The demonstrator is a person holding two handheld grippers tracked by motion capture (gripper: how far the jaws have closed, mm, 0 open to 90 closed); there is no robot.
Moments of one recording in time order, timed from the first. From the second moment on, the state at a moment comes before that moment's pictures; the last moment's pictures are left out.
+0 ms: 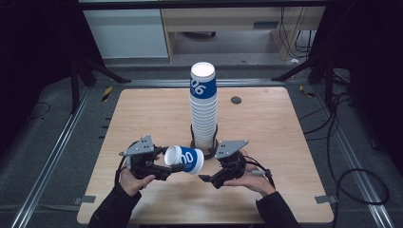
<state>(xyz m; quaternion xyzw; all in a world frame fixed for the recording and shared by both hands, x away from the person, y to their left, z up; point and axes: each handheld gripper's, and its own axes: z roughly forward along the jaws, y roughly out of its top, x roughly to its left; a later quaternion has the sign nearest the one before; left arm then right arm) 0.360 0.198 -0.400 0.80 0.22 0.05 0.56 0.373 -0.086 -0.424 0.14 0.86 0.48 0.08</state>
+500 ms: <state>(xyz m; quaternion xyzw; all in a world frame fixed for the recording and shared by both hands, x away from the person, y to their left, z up) 0.352 0.181 -0.403 0.81 0.19 0.02 0.56 0.369 -0.075 -0.429 0.11 0.86 0.49 0.04</state>
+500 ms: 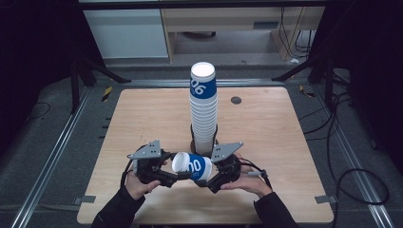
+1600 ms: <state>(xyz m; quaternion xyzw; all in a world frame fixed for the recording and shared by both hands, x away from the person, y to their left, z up) 0.356 0.184 -0.403 0.85 0.18 0.01 0.49 0.369 -0.074 -0.435 0.09 0.89 0.43 0.07</state>
